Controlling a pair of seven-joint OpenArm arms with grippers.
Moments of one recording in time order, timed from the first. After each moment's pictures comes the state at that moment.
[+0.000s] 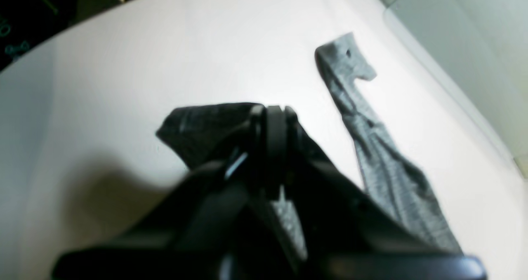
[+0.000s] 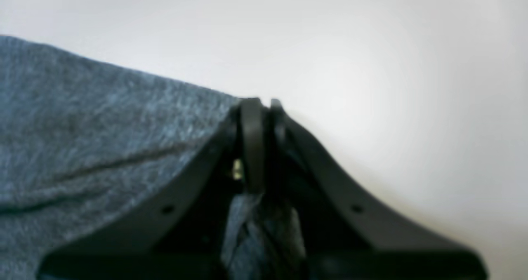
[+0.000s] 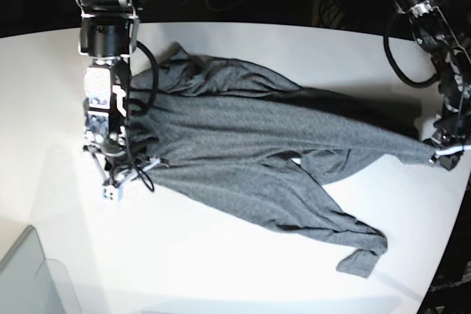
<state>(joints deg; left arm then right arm) -0.2 -10.9 -36.6 94.8 -36.1 0.6 35.8 12.8 2.0 7.7 68.4 3.2 0.0 -32.0</state>
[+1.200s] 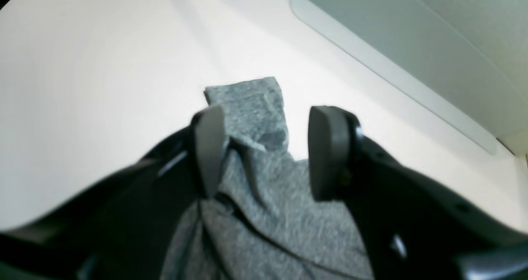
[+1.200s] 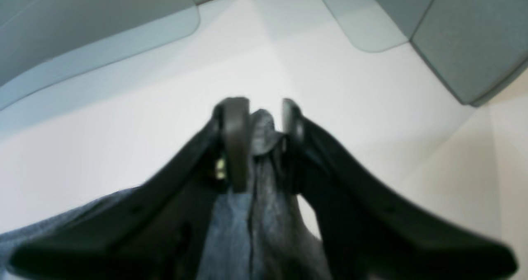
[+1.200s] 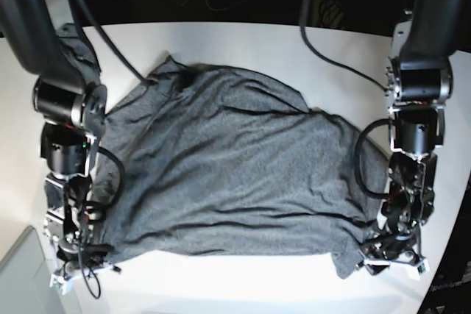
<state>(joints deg) -41.5 -16.0 0.8 38.4 -37.0 0.6 13.6 46.5 8.7 17.0 34.0 3.2 -0.1 -17.3</state>
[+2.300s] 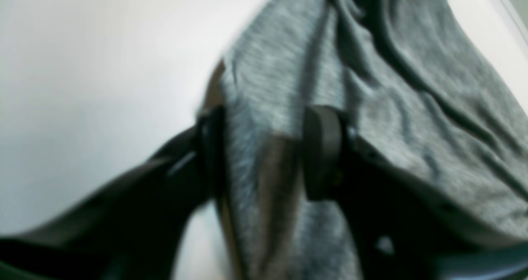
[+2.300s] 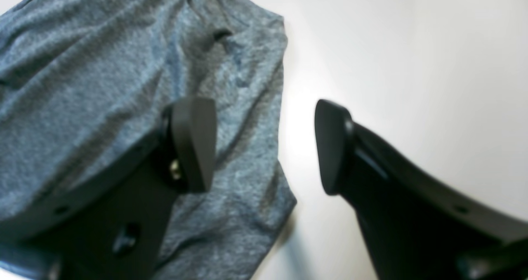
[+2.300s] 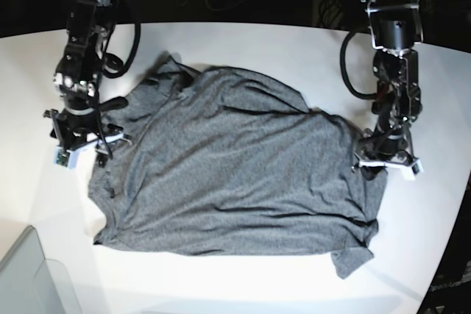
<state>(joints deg) -11.0 -12.2 -9.9 57.2 -36.6 -0.3 15.8 -5.0 0.0 16.9 95.9 3.2 0.0 -28.8</state>
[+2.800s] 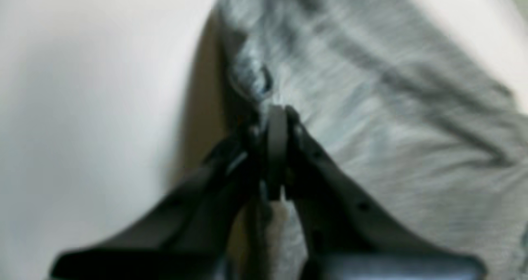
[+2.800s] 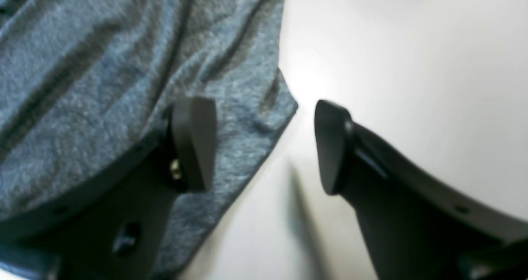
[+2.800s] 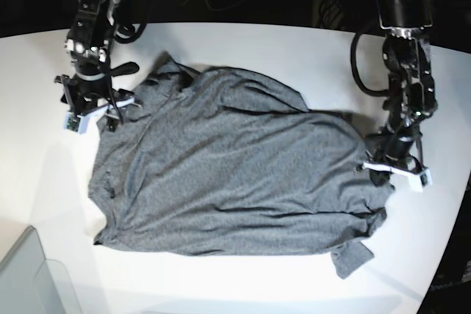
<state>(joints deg) -4.4 -15.3 -9.4 82.4 -36.4 1.1 26.7 -14.2 -3.4 16.7 99.2 3.2 0.0 -28.5</state>
